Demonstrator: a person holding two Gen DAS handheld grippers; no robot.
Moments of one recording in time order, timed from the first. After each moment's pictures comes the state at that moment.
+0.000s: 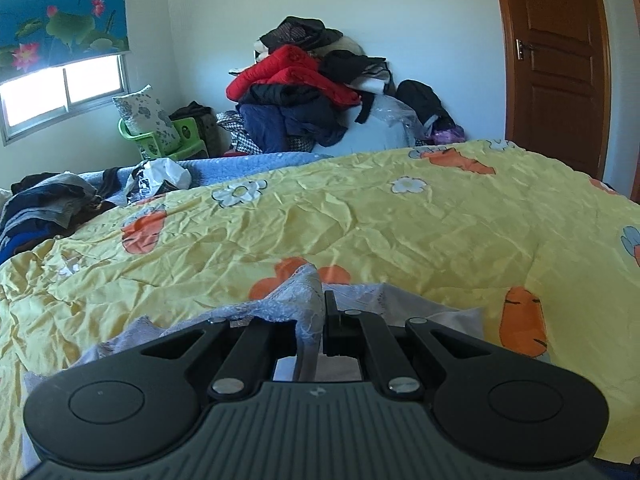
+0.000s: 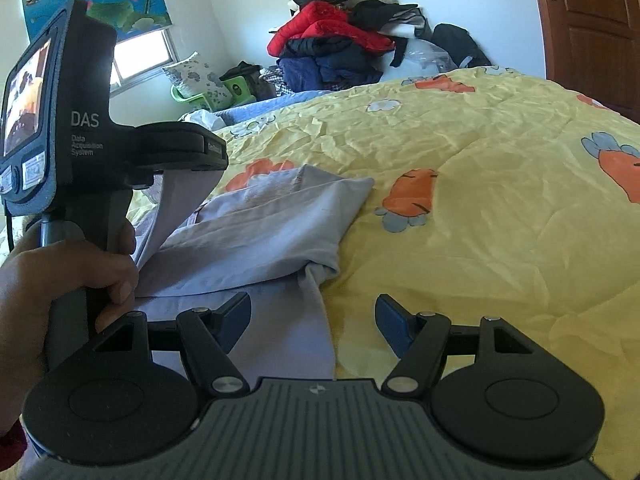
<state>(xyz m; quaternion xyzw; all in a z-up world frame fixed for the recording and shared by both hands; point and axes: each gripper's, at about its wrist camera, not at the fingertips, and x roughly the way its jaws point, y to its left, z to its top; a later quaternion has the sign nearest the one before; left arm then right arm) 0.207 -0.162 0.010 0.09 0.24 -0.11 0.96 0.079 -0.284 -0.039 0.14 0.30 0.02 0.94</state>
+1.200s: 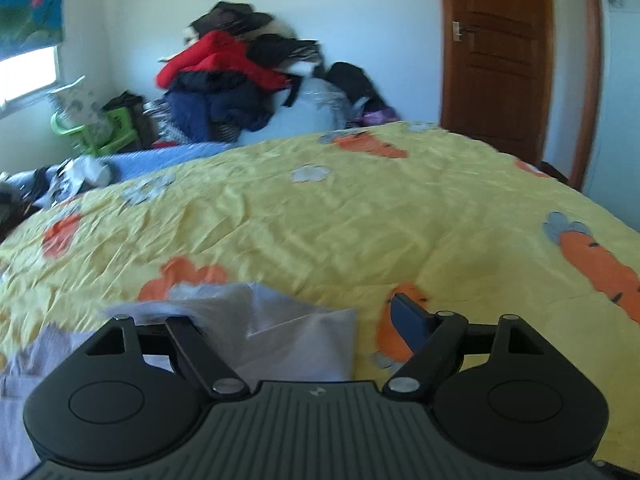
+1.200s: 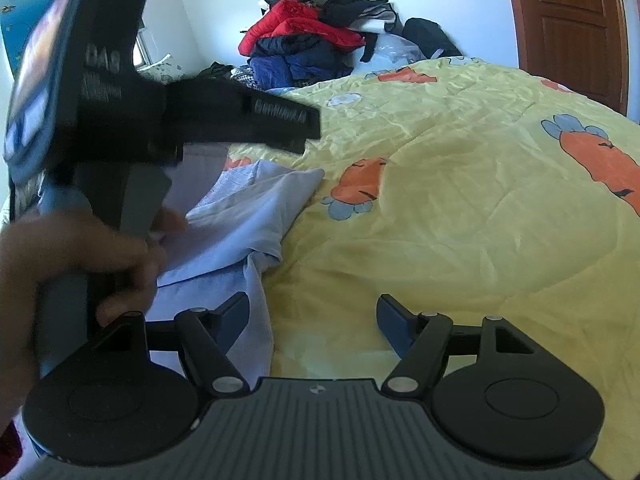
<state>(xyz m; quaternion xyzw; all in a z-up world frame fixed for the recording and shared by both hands) 0.197 -0.228 0.015 0.10 0.27 -0.21 0.93 0.066 -0.306 -0.048 0.15 0.31 -0.02 0.94</state>
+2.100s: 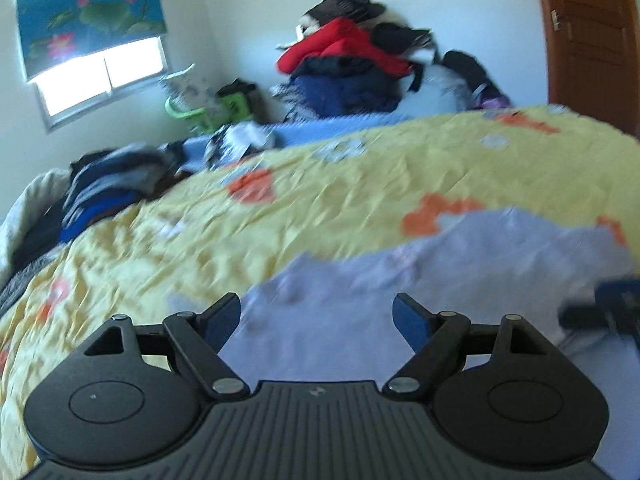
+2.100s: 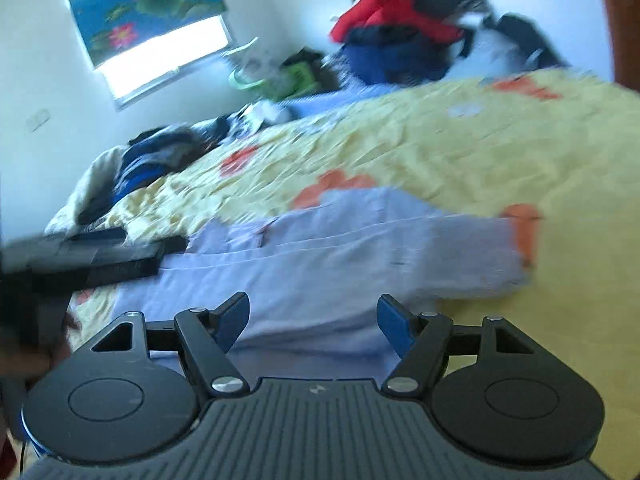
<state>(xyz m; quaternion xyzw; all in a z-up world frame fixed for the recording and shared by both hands) 0.185 -0.031 0.006 0.12 0.28 -0.04 0.95 0.152 -0.269 -0.022 0.15 0.32 0.14 0.93</state>
